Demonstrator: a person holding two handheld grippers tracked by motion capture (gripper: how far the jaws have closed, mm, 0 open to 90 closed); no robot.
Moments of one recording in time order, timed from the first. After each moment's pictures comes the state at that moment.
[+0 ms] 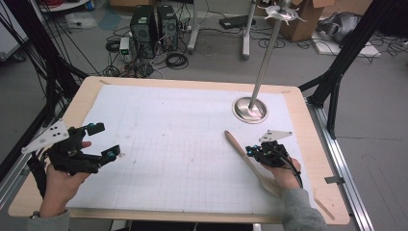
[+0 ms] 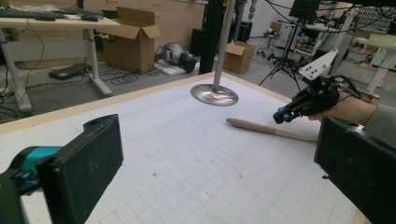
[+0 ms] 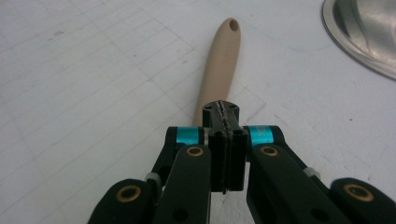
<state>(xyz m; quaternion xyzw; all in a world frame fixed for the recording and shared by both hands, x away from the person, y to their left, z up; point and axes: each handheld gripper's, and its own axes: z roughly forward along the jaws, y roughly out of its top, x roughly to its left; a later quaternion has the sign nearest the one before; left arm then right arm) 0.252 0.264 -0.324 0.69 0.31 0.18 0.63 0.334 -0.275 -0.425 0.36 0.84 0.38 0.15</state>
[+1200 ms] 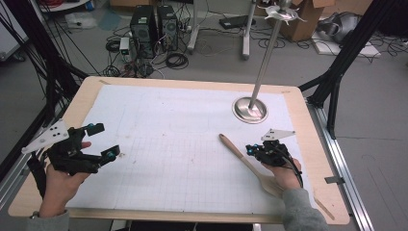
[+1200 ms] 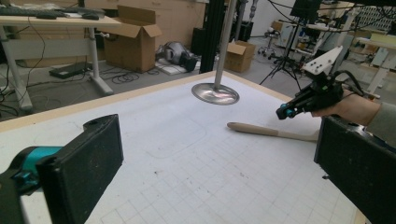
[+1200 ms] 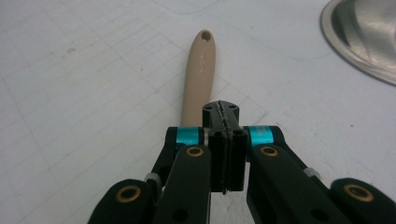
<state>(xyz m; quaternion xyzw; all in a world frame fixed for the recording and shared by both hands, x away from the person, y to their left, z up) 0.252 0.266 -0.324 0.69 0.31 0.18 0.62 0.327 -0.281 -0.416 0.36 0.83 0.41 0.15</state>
